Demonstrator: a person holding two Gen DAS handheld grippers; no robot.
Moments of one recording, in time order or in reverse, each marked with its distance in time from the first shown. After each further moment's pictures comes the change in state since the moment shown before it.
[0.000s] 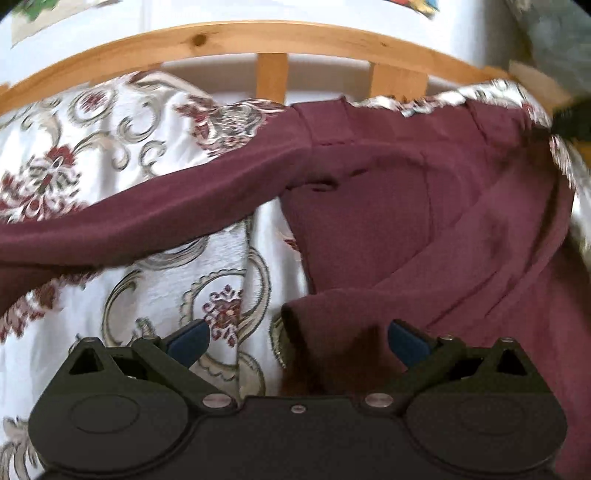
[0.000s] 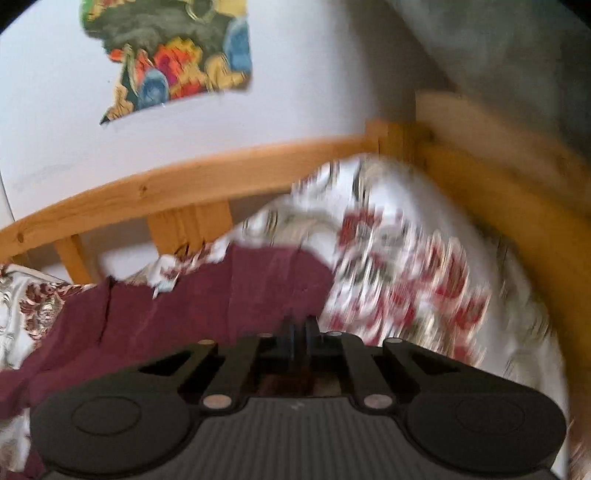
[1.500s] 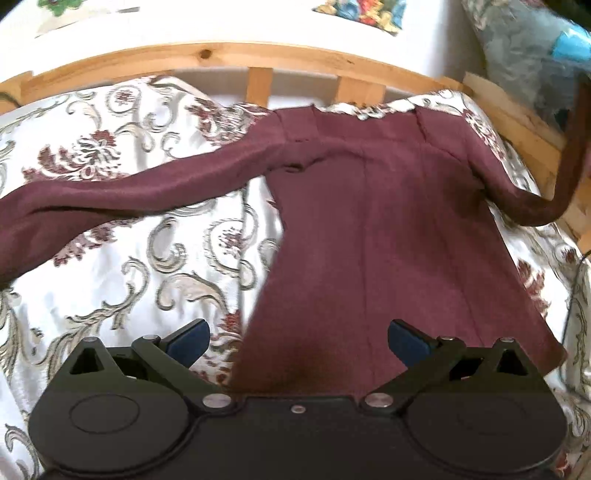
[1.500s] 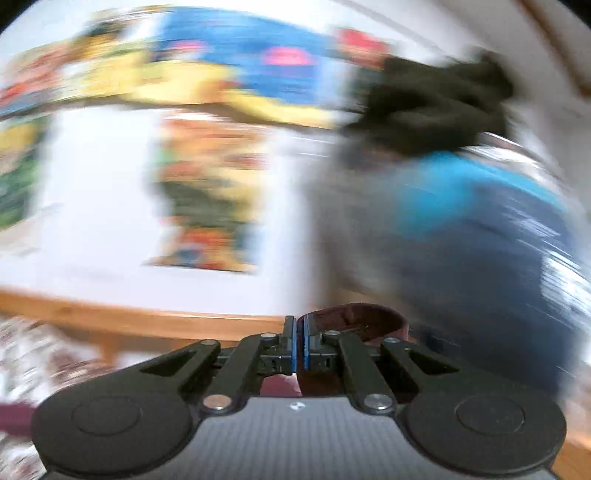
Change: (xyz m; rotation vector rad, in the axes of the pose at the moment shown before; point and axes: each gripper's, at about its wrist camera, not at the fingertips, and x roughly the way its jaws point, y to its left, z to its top) left arm -0.128 0.013 -0.046 -0.059 0.023 -0.106; right arm -0.228 0.081 -0.034 -0.150 -0.482 -0.145
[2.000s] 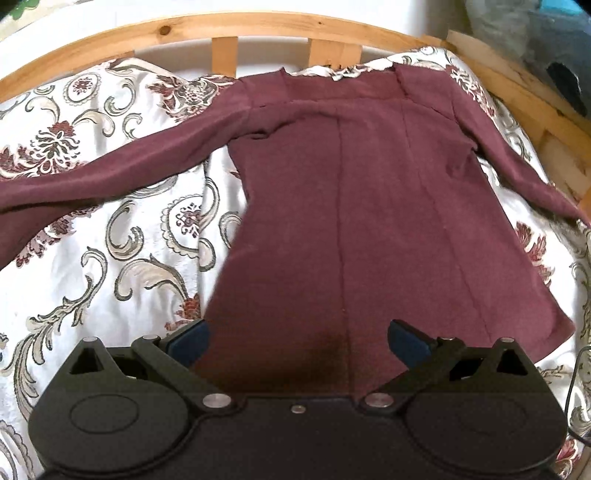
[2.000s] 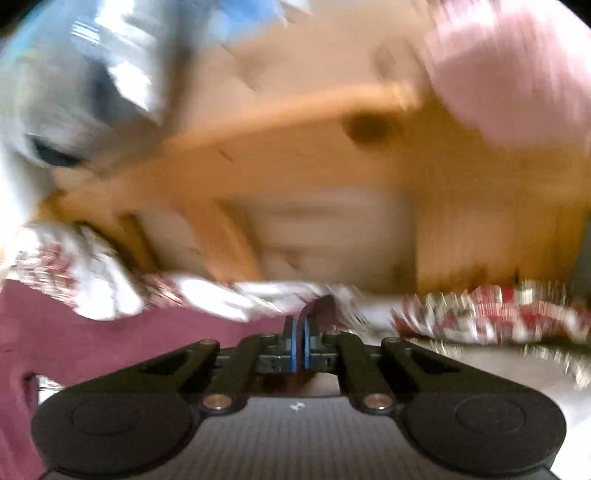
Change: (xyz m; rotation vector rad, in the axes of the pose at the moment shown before) left arm 0.032 -0.031 -0.002 0.080 0.097 -0.018; right arm -0.057 -0.191 -0.178 0.591 0.408 -0.690
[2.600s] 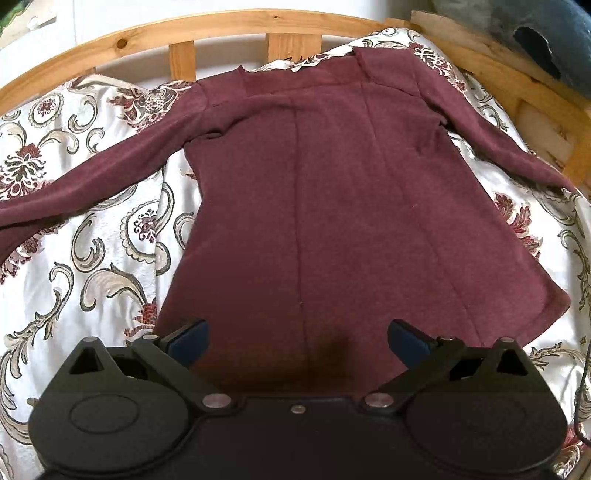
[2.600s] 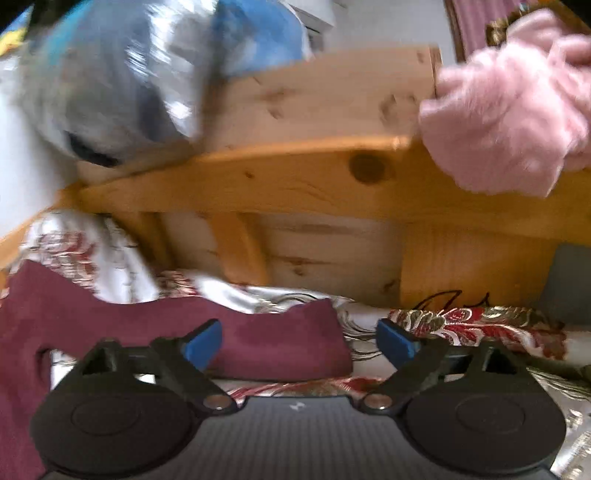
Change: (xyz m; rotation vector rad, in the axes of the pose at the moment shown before) left arm 0.014 -0.036 -0.009 0.096 0.010 -0.016; right arm -0.011 -0.012 0.006 -0.045 0.028 -0.009
